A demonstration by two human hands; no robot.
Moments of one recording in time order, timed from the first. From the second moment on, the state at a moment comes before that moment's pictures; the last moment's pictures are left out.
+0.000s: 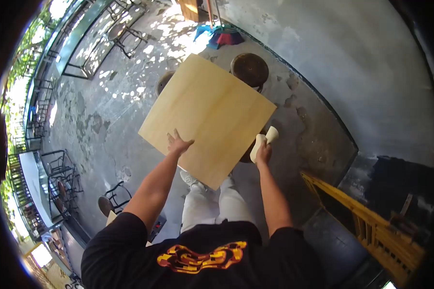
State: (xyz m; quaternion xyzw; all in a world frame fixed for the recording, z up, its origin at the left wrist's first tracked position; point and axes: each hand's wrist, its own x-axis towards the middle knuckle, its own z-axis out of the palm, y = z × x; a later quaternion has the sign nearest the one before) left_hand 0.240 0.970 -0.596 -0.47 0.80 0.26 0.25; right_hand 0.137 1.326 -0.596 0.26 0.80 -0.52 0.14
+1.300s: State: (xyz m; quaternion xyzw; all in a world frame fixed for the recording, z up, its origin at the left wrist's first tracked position) left_hand 0.142 0.968 -0.690 -0.56 0.70 0.38 0.25; right_hand 0.021 1.163 -0.698 -0.29 0.95 -0.05 0.07
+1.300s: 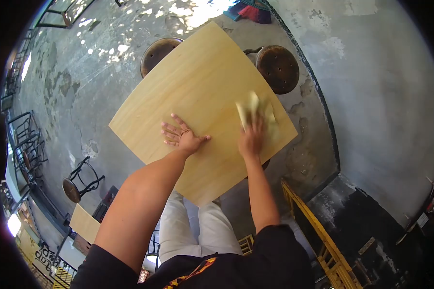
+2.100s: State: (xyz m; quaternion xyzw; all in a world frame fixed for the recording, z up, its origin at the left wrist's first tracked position) left_hand 0.141 0.970 -0.694 -0.56 0.70 0.36 0.25; right_hand -0.028 0.876 -0.739 -0.56 0.79 -0.25 0.09
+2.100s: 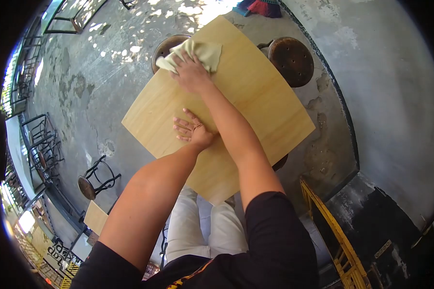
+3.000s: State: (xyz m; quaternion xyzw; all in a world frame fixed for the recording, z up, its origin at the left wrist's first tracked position) left_hand 0.140 0.971 -0.695 -0.56 0.71 0.36 0.25; right_hand -0.122 0.852 -0.760 -0.27 0.93 -0.23 -0.08
